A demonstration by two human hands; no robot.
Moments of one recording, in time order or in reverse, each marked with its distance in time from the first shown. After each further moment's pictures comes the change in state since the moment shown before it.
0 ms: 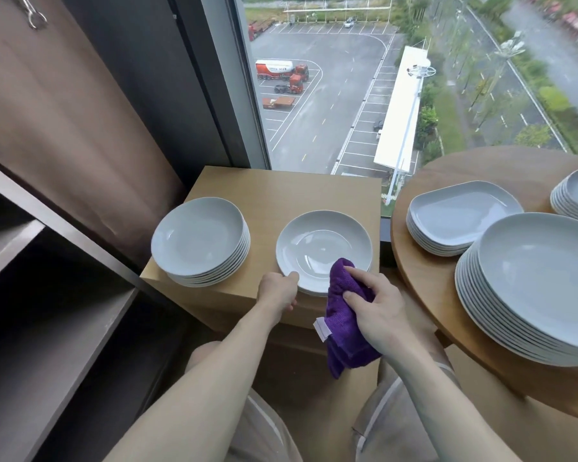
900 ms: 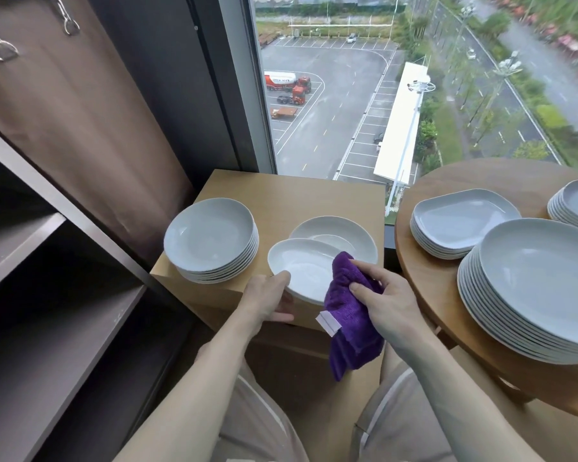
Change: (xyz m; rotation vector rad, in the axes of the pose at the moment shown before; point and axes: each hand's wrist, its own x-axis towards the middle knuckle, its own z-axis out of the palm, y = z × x) left_hand -0.056 0.006 -0.057 -0.249 -0.174 0.021; right_hand -0.012 -0.021 -0.005 0.134 -0.047 -0.021
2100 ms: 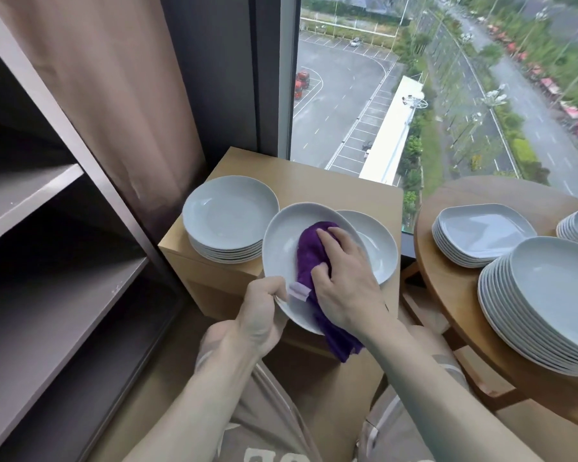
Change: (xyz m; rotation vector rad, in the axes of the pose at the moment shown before) left_hand -0.045 -0.032 -0.051 -0.775 -0.353 0.190; right_hand -0.002 -0.036 0.105 -0.810 -0.112 -0.291
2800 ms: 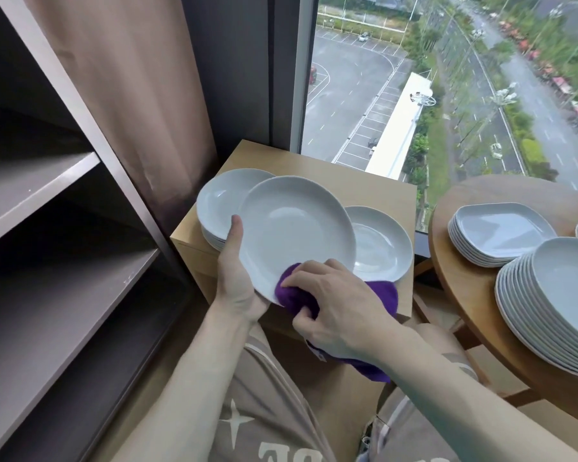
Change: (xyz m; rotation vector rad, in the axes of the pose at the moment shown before) left_hand 0.001 0.044 -0.017 -0.120 0.123 0.162; right_hand -0.024 -0.031 0.006 -0.212 -0.214 -0.356
